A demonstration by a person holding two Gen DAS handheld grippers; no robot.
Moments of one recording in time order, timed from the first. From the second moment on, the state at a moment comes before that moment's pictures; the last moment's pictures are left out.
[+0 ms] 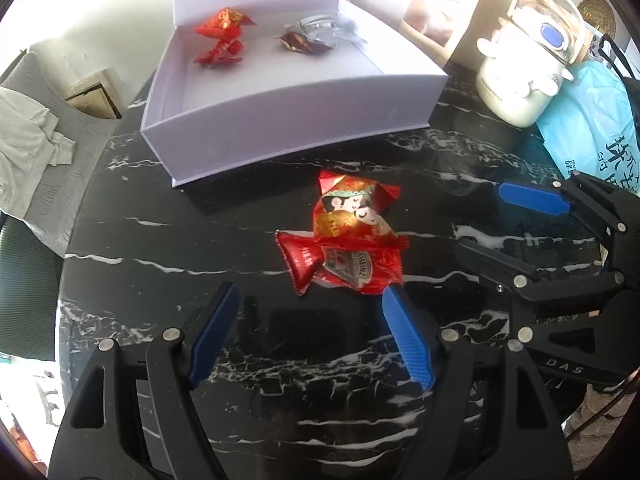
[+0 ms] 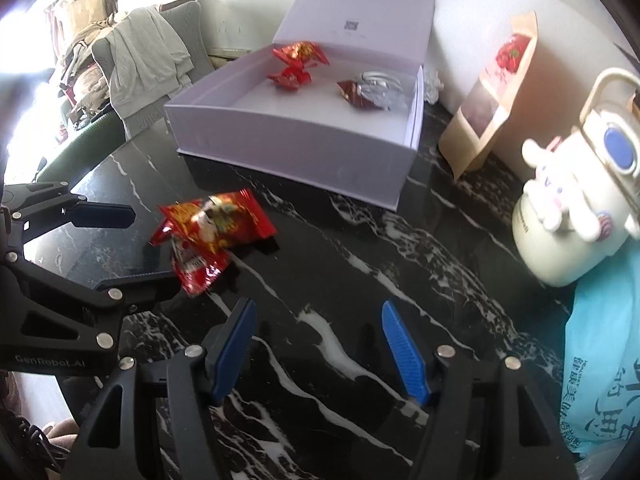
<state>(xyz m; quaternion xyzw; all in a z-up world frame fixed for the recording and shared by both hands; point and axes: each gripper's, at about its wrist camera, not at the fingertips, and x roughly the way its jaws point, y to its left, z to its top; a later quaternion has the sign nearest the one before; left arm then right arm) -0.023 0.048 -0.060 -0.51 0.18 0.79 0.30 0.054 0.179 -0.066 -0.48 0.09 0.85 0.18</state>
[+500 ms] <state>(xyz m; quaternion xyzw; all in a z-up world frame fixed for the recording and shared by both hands) -0.048 0.044 -0.070 -0.52 0.17 0.78 0.30 0.039 0.182 -0.064 -0.47 0.09 0.87 0.13</state>
